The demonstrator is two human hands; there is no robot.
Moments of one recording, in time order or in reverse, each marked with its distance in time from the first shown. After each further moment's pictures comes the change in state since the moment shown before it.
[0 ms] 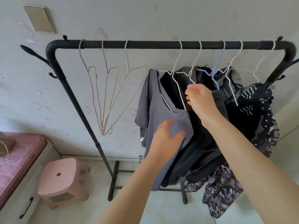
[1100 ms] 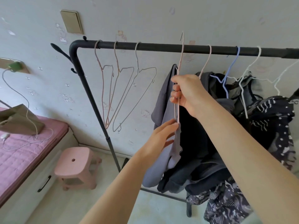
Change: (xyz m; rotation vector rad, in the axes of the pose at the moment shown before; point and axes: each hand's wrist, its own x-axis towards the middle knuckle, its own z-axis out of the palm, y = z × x) left_hand 0.014 0.008 0.001 -0.587 -0.107 -0.165; right_hand 0.020 -0.052 0.012 0.456 -0.410 0.157
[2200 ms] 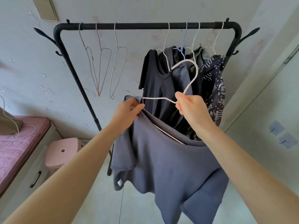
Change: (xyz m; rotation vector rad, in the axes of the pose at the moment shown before) left_hand -0.118 -0.020 -0.032 0.751 0.247 0.286; right_hand -0.241 0.072 -0.042 -0.495 0.313 -0.157
